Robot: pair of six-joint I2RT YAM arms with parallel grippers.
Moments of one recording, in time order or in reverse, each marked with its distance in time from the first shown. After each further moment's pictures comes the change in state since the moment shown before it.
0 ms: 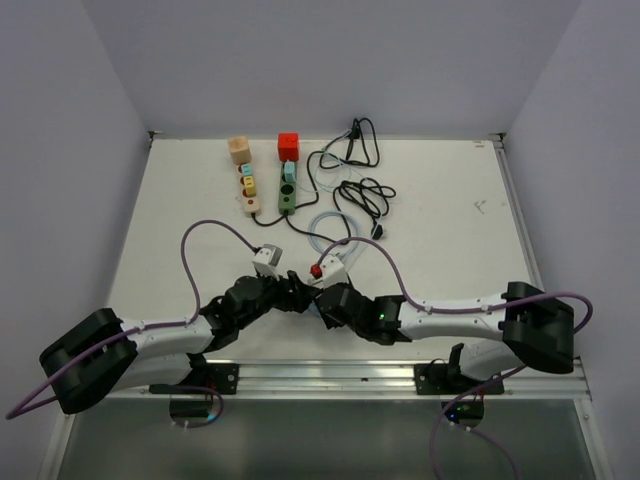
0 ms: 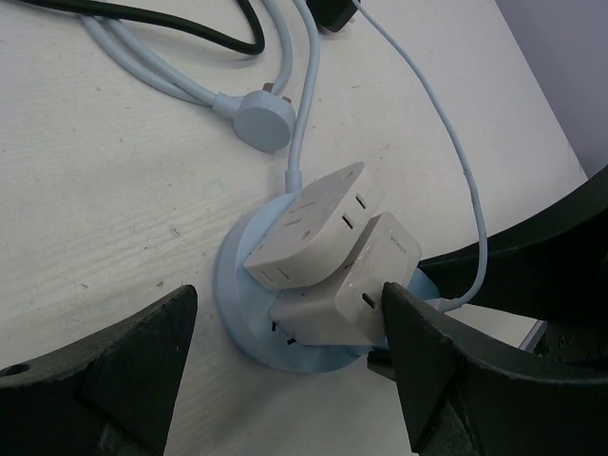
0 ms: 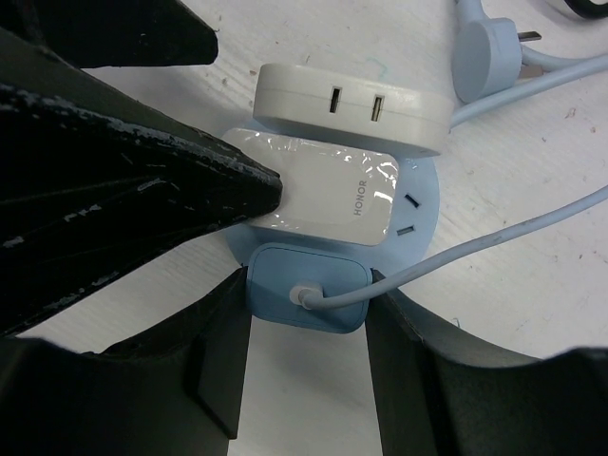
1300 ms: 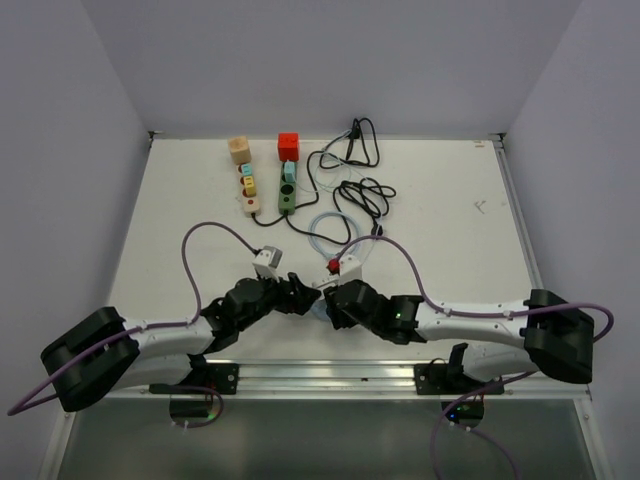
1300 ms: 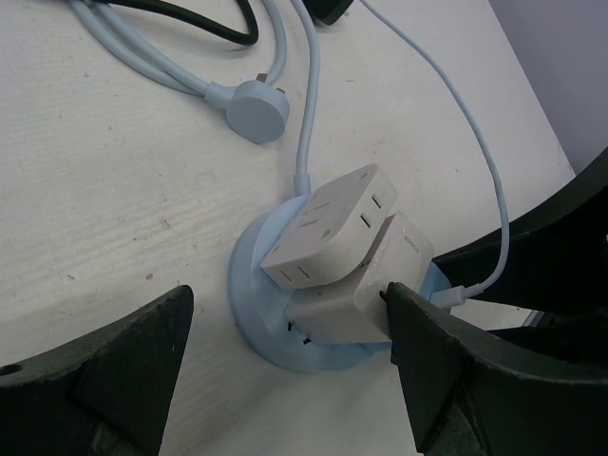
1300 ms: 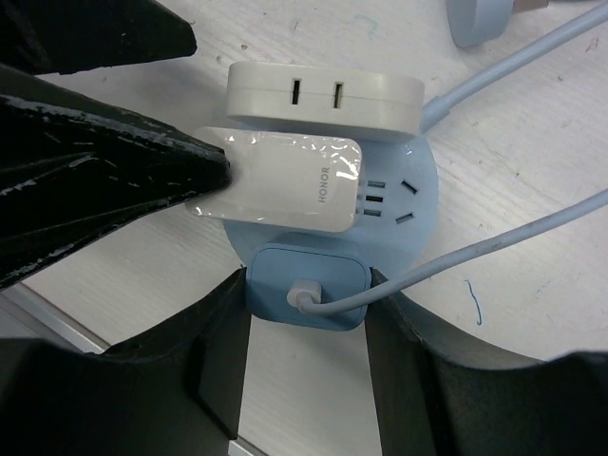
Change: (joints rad) left arm -0.008 0.016 -0.015 0.025 -0.003 -0.027; right arm -0.036 -0.093 -0.060 -0.021 -0.062 0.111
